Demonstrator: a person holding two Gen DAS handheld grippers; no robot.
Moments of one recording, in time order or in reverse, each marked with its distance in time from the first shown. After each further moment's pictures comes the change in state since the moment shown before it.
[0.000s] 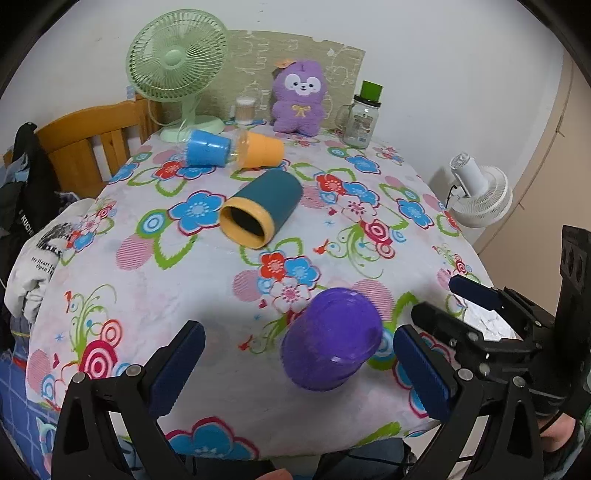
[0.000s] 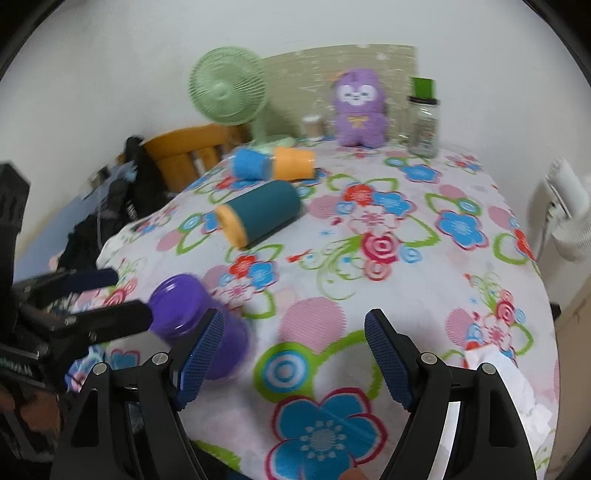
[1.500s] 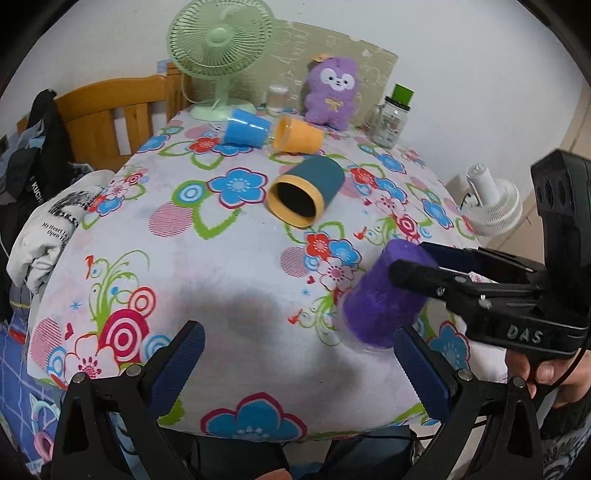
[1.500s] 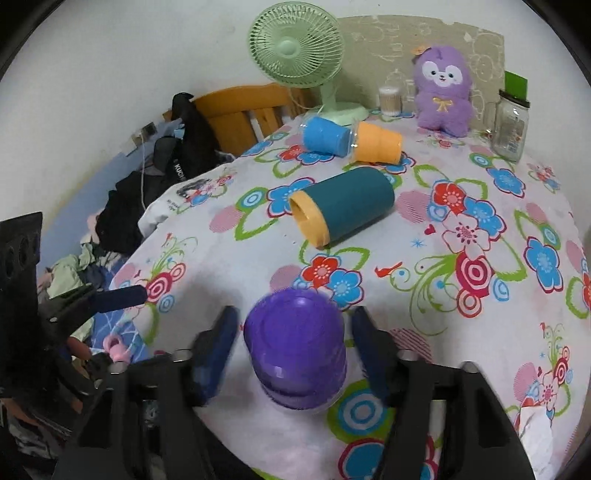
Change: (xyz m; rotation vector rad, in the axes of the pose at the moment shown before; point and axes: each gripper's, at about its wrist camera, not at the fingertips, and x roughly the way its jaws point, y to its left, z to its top) left arm -0.007 0.044 -0.018 -0.072 0.027 -0.001; right arm 0.041 0.027 0.048 -0.040 0.138 0.197
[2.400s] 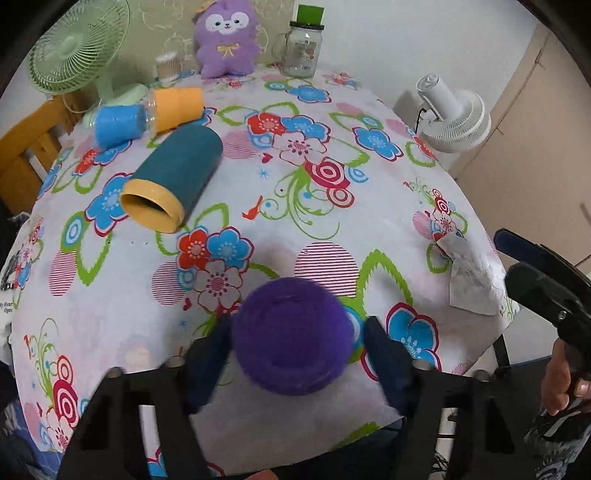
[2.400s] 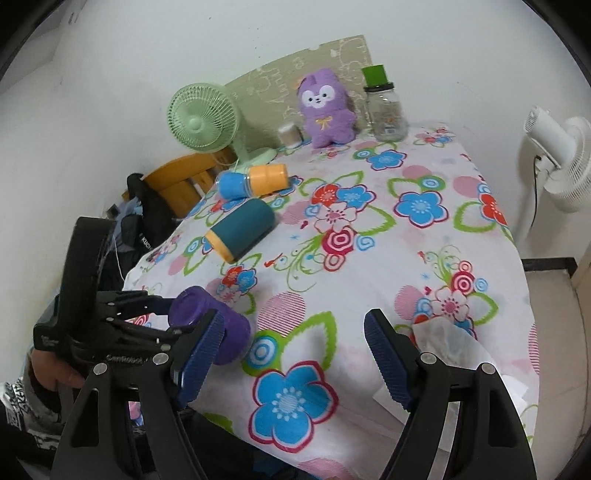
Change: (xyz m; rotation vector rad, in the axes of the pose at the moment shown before) left arm 0.067 -0.099 0.035 0.251 0.251 -0.071; right arm -0.112 -0.092 -0.075 0.286 -0.194 -0.097
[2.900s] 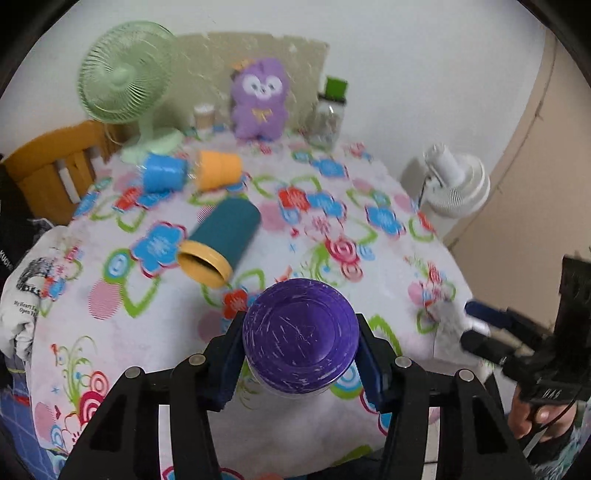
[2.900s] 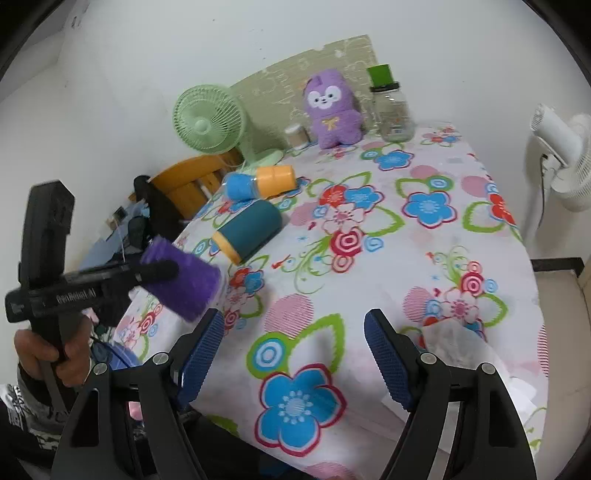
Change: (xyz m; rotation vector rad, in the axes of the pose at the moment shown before) left arm -0.068 0.027 0.008 -0.089 -0.251 0.013; right arm 0.012 0.013 0.002 -0.024 0.016 0.039
